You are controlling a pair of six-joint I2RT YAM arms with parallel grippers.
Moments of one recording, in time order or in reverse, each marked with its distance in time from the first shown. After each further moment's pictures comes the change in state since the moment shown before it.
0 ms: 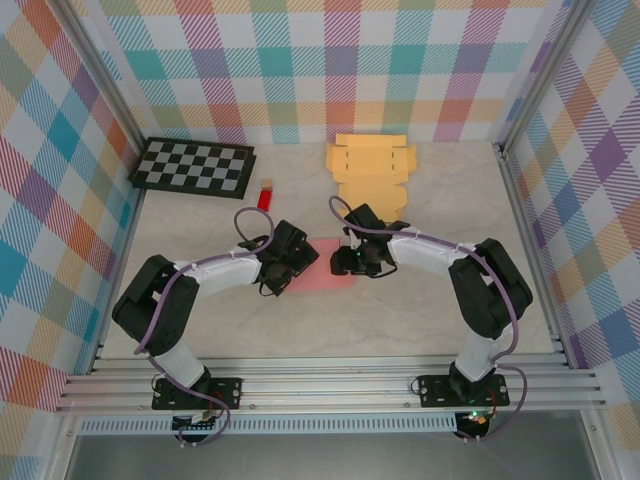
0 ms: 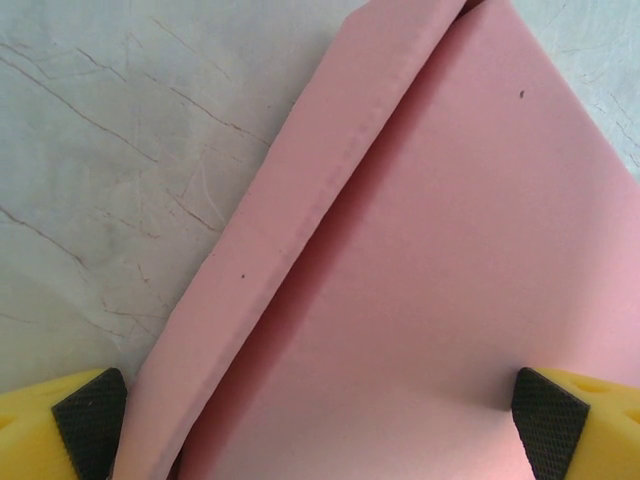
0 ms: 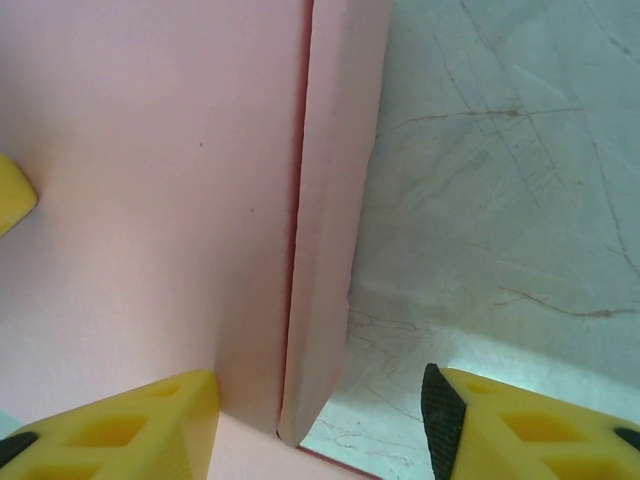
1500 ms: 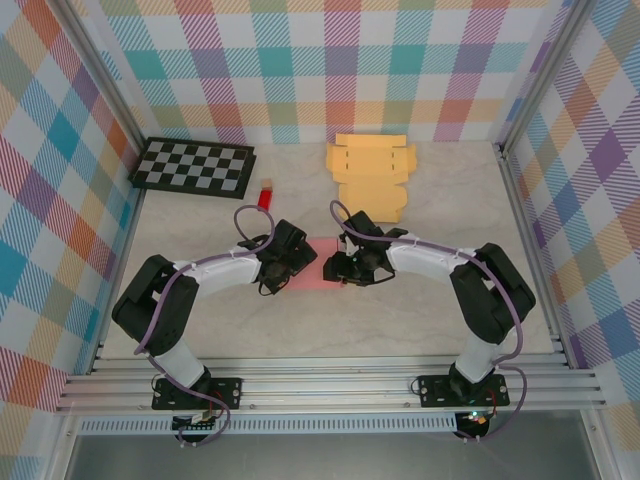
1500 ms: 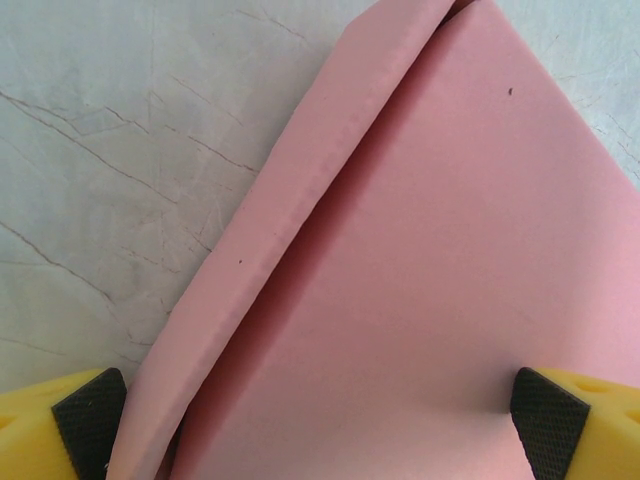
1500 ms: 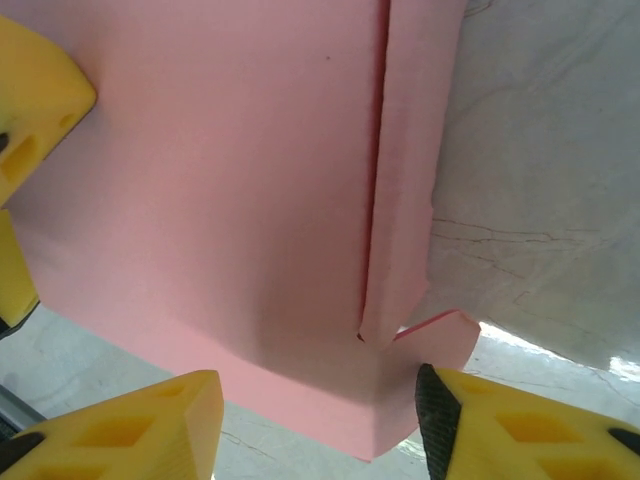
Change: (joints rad) left arm 0.006 0.000 0.005 -0.011 -0.040 0.042; right arm 0.046 -0.029 -0.051 0.055 -0.105 0.164
